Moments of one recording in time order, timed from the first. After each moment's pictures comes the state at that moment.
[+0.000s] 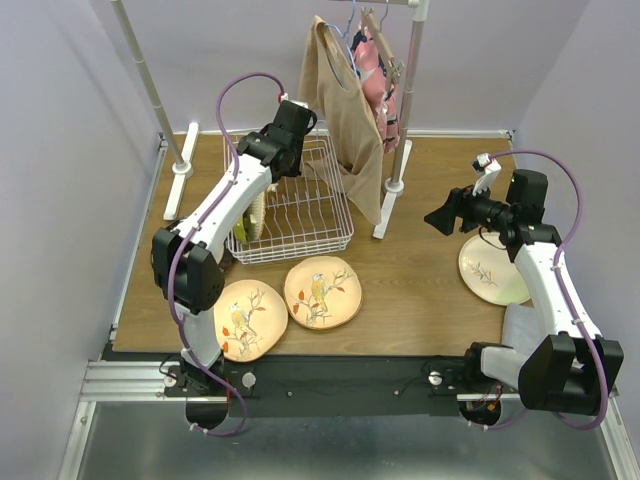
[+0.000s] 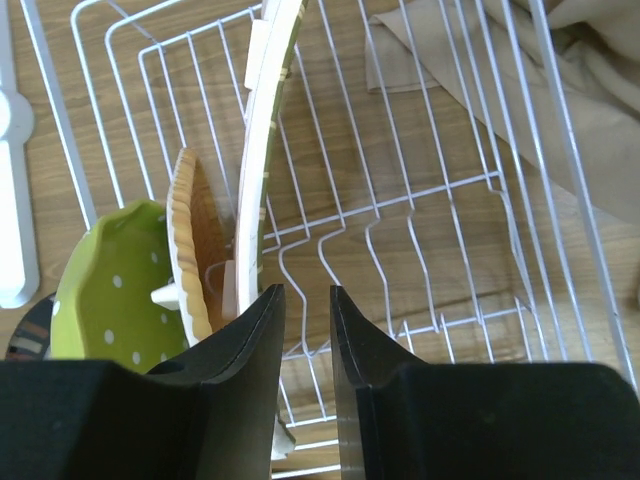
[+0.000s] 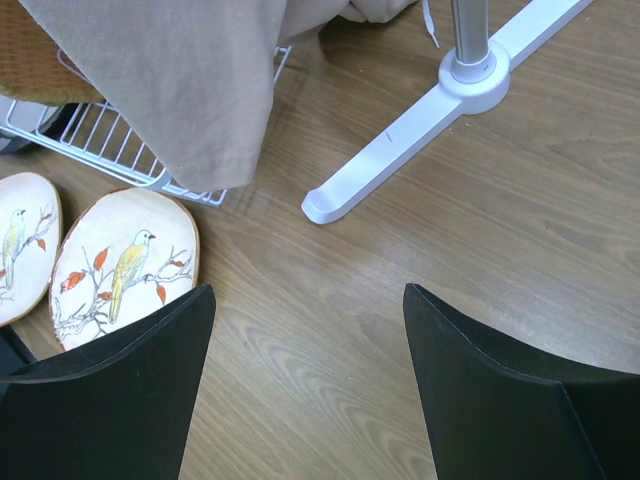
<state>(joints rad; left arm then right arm) -0.47 1.85 1.89 -0.83 -0.34 -0.19 -0.11 1.17 0.93 -0.35 -0.77 -0.09</state>
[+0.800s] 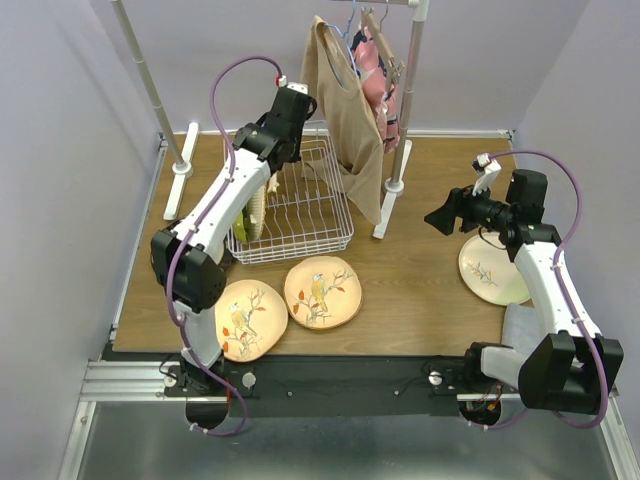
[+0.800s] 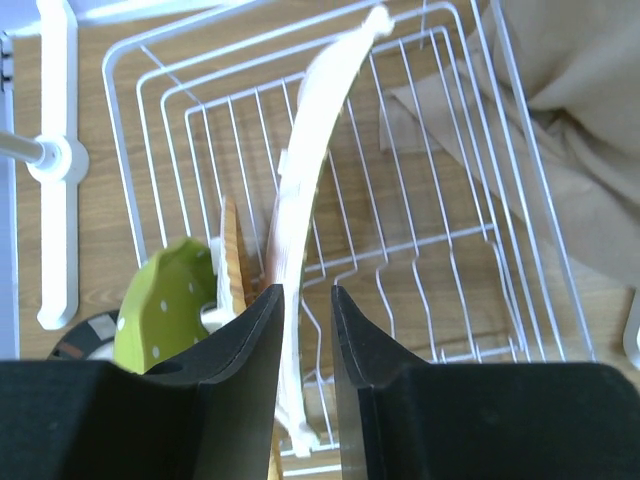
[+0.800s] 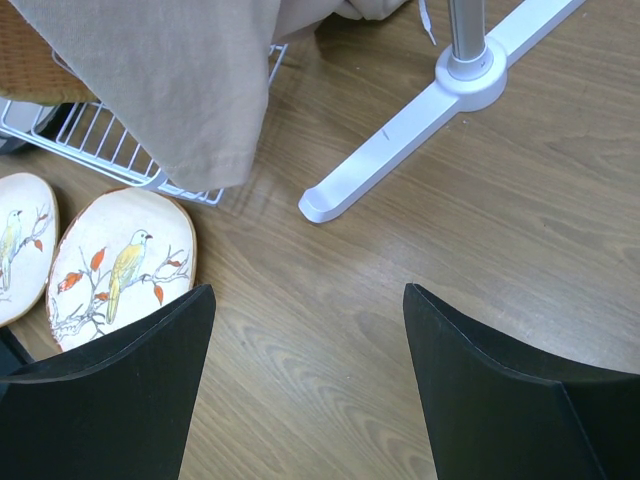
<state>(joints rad) -0.49 1.87 2.00 -0.84 -0.41 -0.16 -0.11 1.18 0.93 -0.35 -0.76 -0.09</state>
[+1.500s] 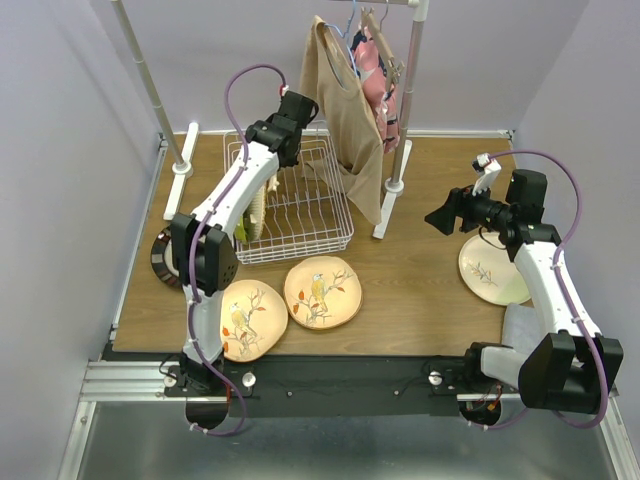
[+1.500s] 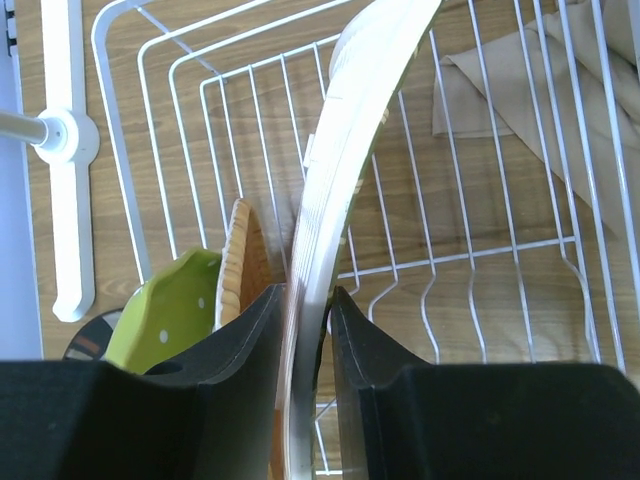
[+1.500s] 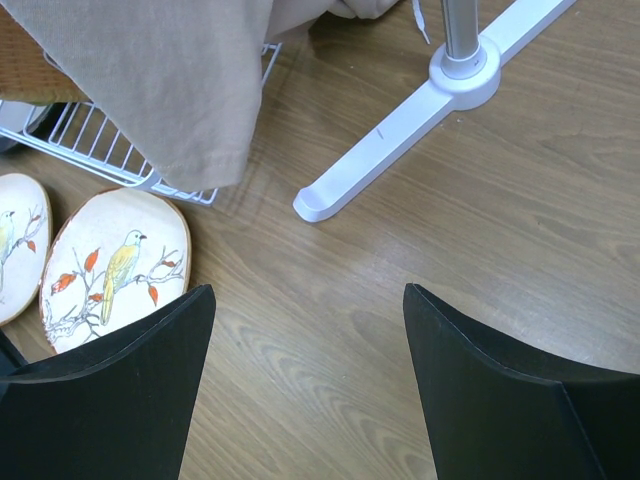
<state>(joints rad) -0.44 2.04 2.09 -0.89 -0.45 -0.14 -0.11 1.18 0.93 -0.35 -0.75 -0.10</state>
